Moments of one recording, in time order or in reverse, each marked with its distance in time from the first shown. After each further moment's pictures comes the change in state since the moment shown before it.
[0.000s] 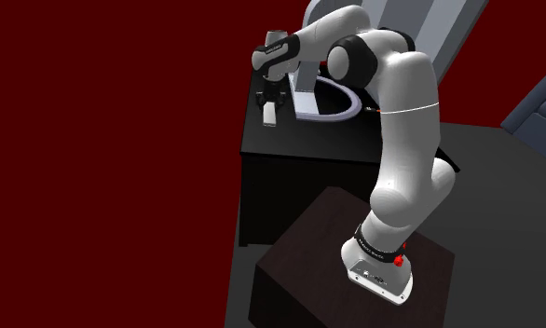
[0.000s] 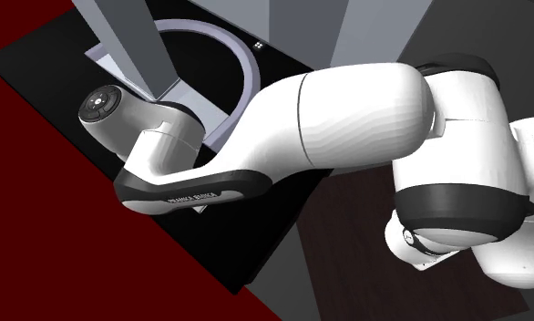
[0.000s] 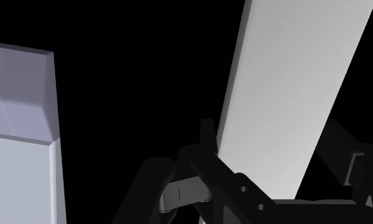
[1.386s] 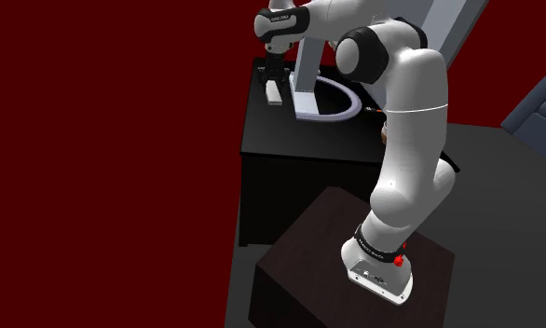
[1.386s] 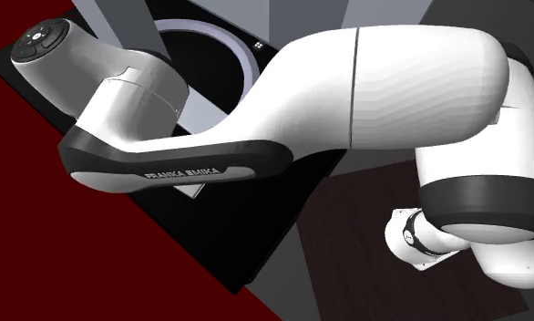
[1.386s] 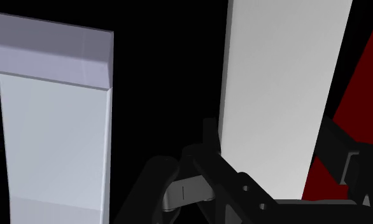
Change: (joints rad) arm 0.001 -0.080 -0.008 0.154 -0.014 -0.233 0.007
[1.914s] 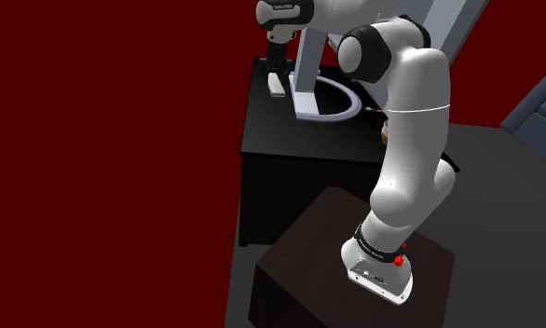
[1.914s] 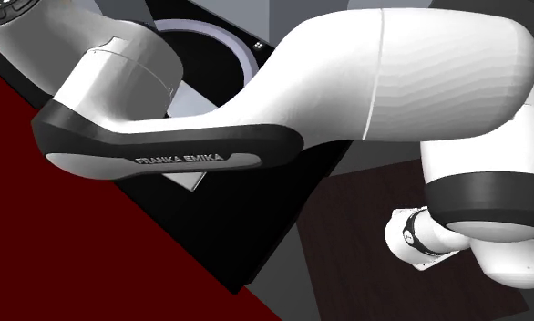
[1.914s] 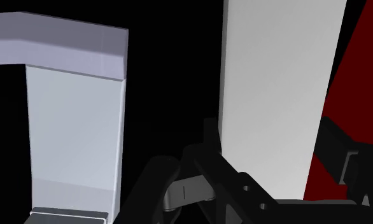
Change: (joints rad) arm -0.005 -0.017 -0.003 0.068 -0.003 -0.085 -0.004
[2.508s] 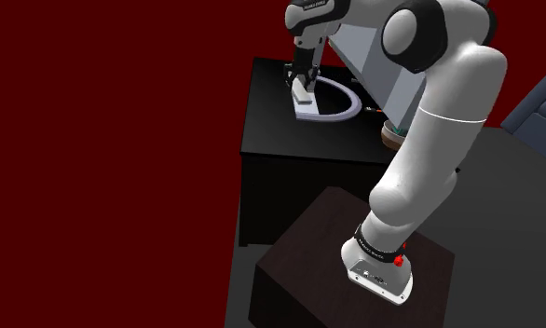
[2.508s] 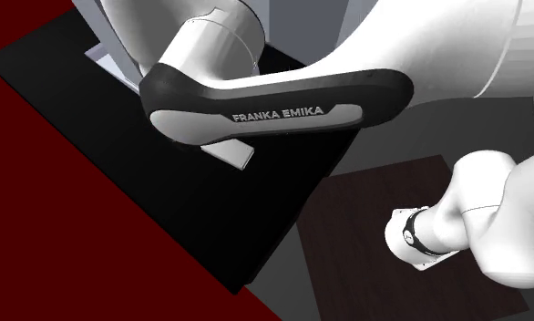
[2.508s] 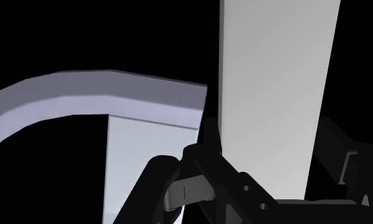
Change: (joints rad) arm -0.033 -0.313 -0.044 -0.439 -0.044 0.130 -0.084
